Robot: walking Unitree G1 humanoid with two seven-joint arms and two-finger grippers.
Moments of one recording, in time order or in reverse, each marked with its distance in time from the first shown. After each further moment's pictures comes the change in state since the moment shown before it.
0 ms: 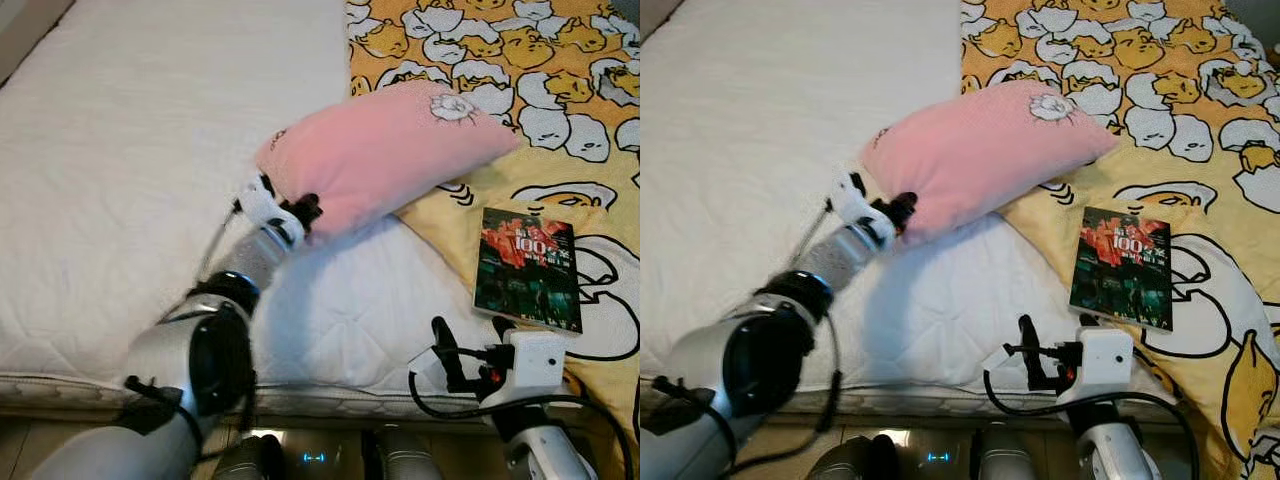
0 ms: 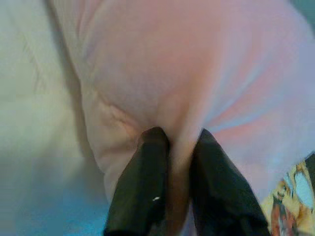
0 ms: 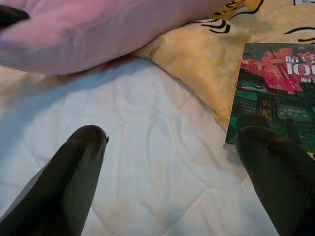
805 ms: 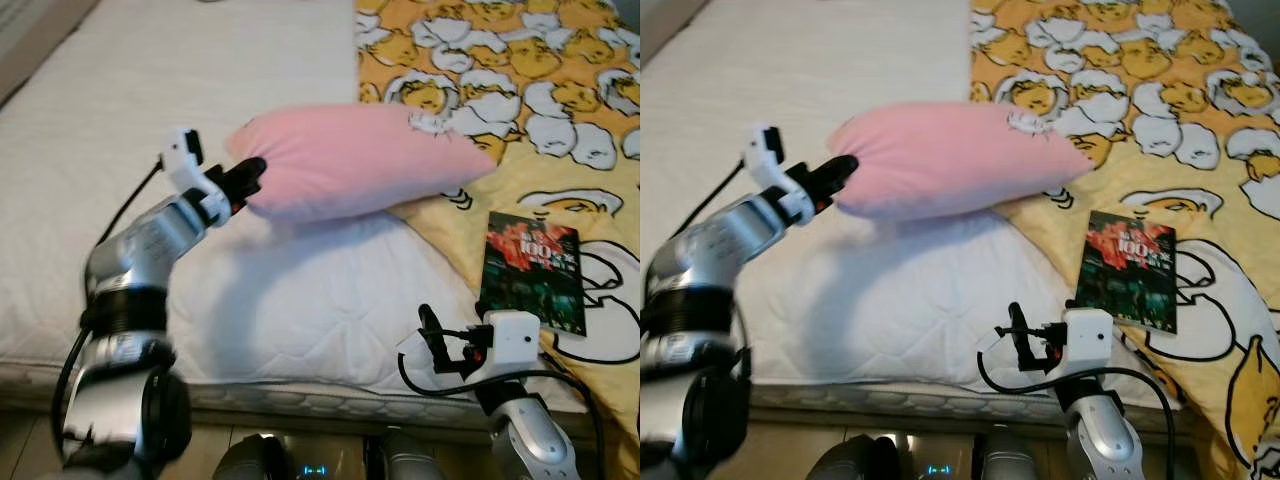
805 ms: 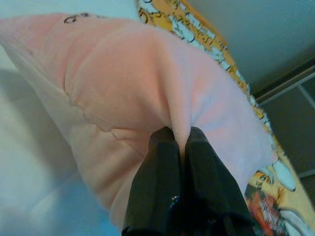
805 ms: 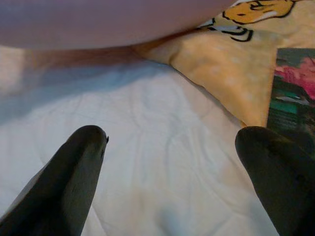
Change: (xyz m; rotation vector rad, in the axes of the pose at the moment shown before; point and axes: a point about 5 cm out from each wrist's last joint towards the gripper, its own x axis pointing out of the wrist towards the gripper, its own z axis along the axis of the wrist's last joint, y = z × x) left arm -0.069 0.014 0.075 0.183 -0.056 -0.182; right arm 0.030 0.002 -0.006 0.001 -0.008 0.050
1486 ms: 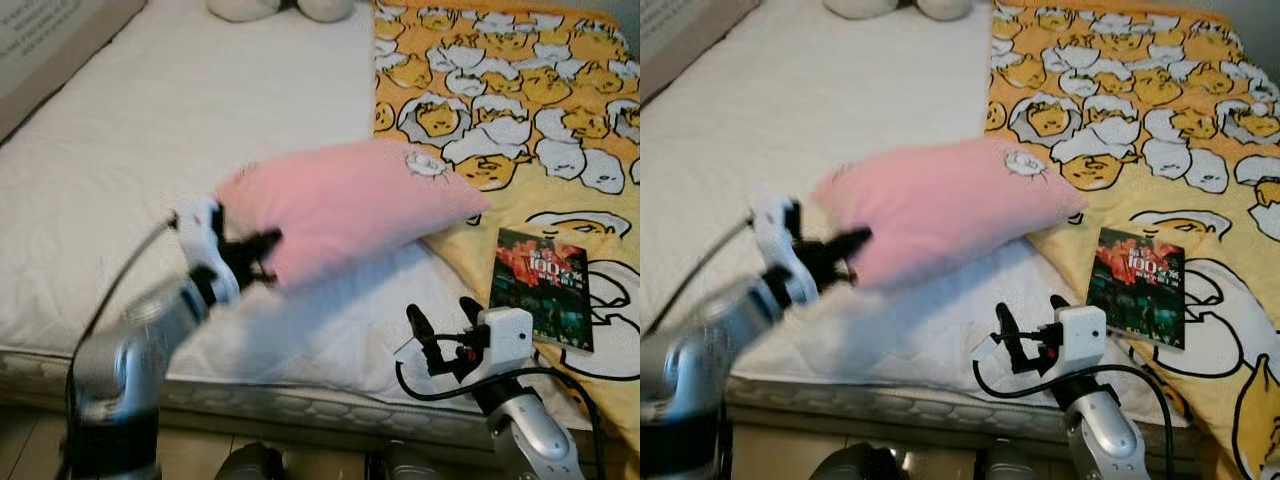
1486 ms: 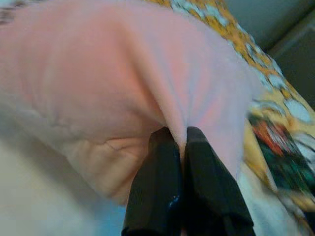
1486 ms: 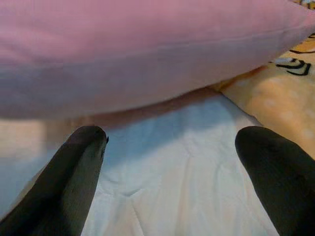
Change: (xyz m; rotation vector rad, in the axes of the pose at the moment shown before) left arm -0.061 -0.033 -0.073 0.204 0.161 -0.042; right arm 0.001 0.003 0.002 0.024 -0.016 0.142
